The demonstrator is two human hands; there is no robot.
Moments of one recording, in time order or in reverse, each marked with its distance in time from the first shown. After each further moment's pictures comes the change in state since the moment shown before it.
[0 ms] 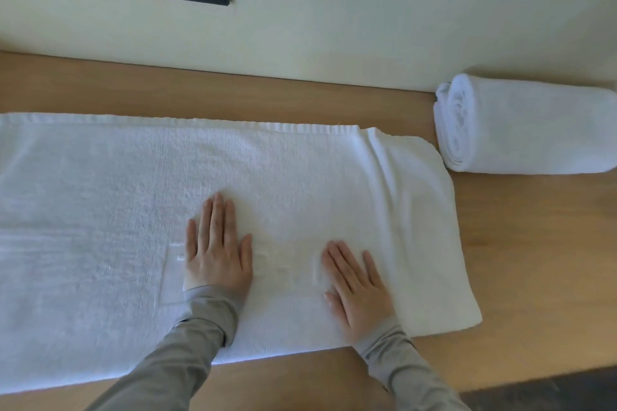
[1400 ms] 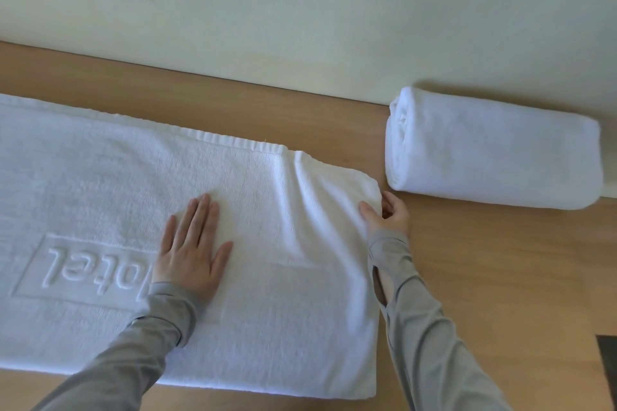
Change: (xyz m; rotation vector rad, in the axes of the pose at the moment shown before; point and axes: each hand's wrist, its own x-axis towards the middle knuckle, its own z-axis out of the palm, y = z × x) left_hand -0.007 0.104 0.028 0.081 -0.049 0.039; right_hand 0.070 0.190 -0.066 1.200 0.425 0.903
